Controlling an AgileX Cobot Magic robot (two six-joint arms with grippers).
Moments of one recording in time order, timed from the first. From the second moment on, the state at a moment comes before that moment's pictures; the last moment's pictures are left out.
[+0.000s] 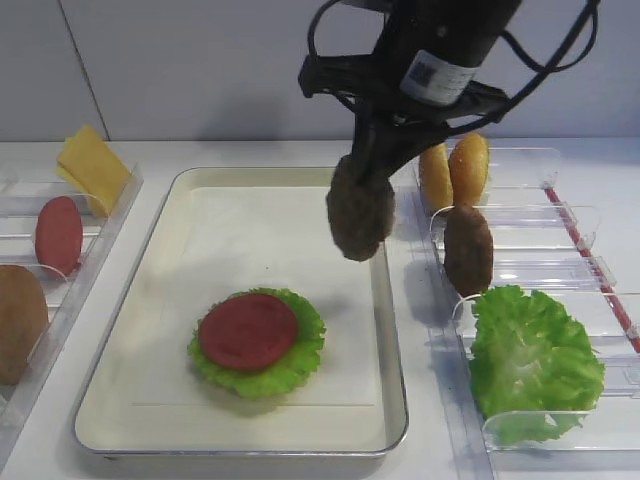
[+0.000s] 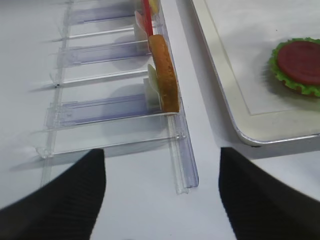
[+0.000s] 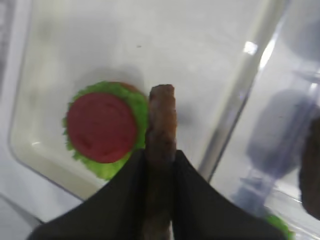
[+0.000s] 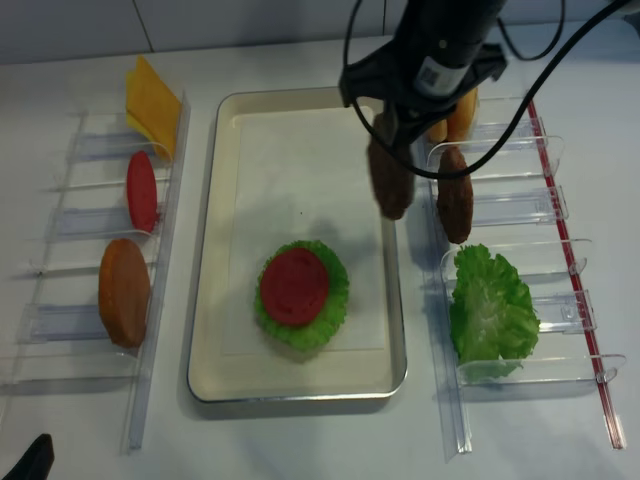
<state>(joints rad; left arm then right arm) -0.04 -0.02 -0.49 -0.01 1.18 0.03 0.46 1.76 -1.60 0.34 1.24 0.05</state>
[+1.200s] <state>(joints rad) -0.04 -0.02 -0.49 -0.01 1.18 0.03 0.49 1.87 -1.60 0.95 1.22 -0.41</state>
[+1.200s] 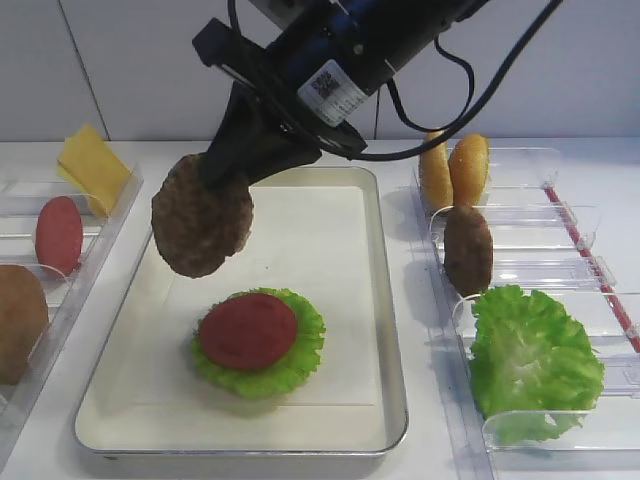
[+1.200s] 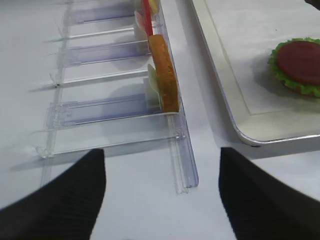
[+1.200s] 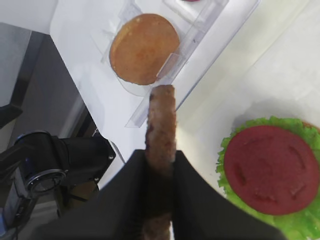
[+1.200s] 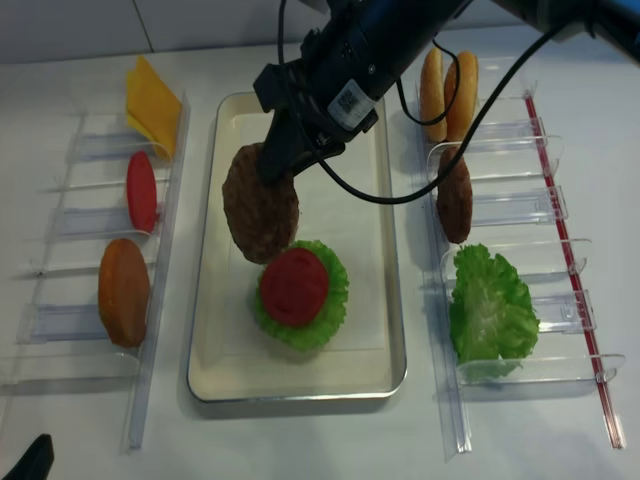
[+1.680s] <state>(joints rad) -0.04 -0.02 -0.49 -0.01 1.18 0.03 0.46 1.87 -1.27 1.37 1.20 -0.71</state>
